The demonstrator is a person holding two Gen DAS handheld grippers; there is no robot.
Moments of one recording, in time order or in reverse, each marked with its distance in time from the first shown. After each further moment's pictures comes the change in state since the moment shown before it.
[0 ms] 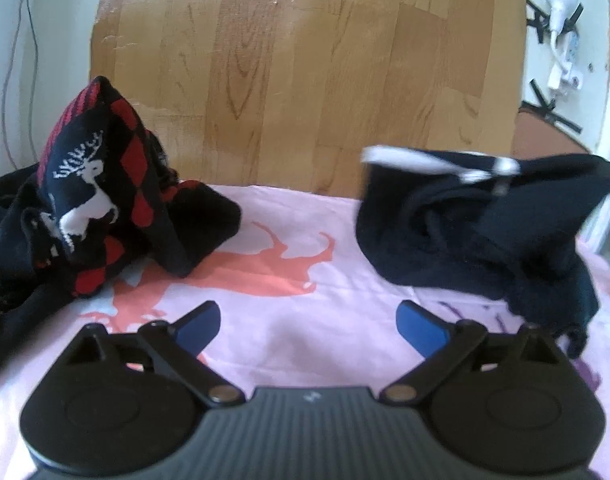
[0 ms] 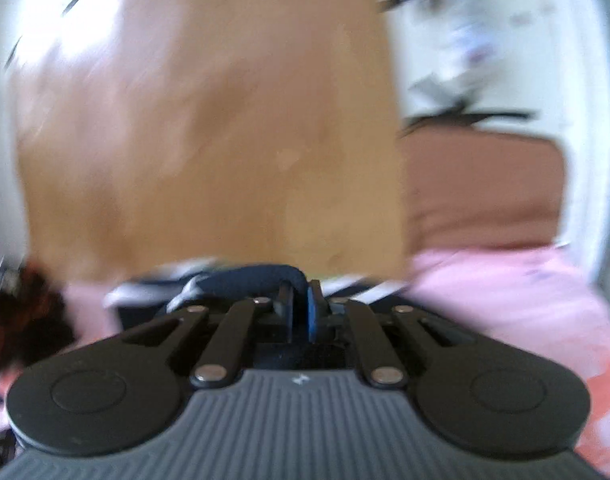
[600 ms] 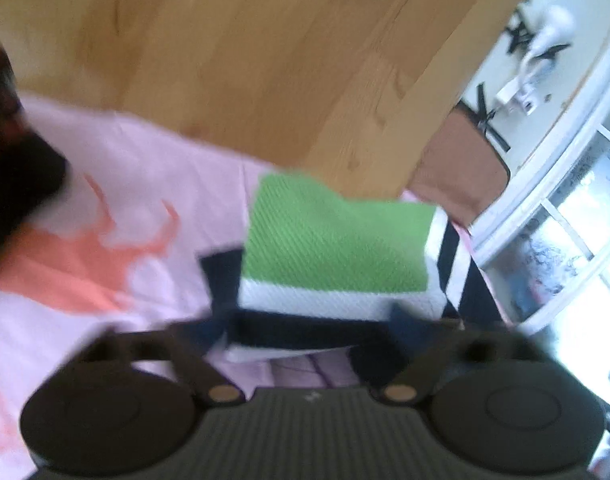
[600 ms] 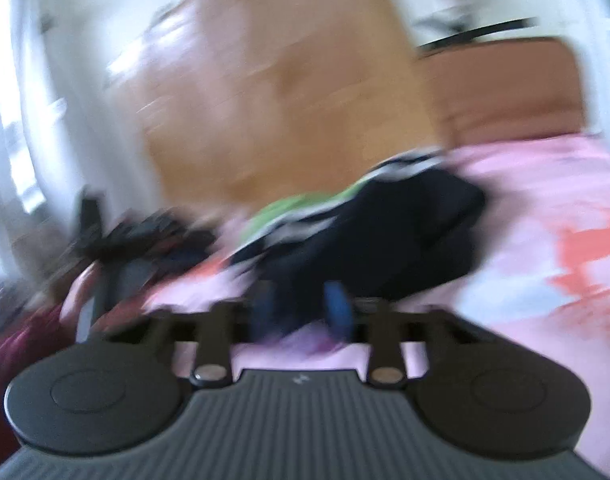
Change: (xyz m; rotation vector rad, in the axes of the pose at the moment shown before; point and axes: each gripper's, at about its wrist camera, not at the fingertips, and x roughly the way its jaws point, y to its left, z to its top) left arm 0.089 -0.028 0.045 -0.225 0.280 -0.403; right arm -0.123 -0.065 -0.062 0.170 0.157 0.337
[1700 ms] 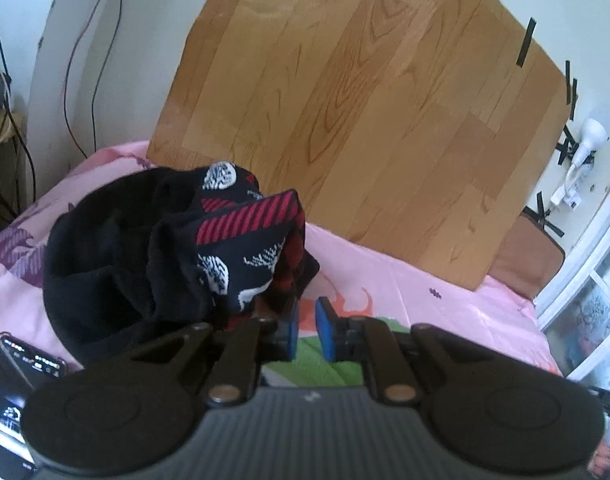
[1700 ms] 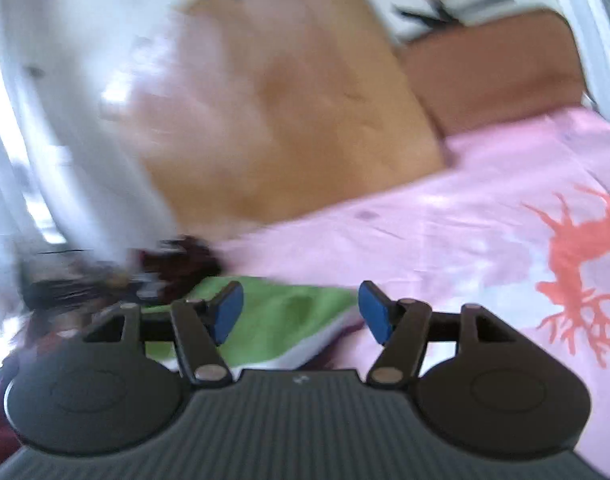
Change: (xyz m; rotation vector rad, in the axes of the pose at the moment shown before) left arm -0.242 0.070 -0.024 -0.030 -0.283 0.285; right arm 0.061 0.005 0.058 0.102 0.107 0.096
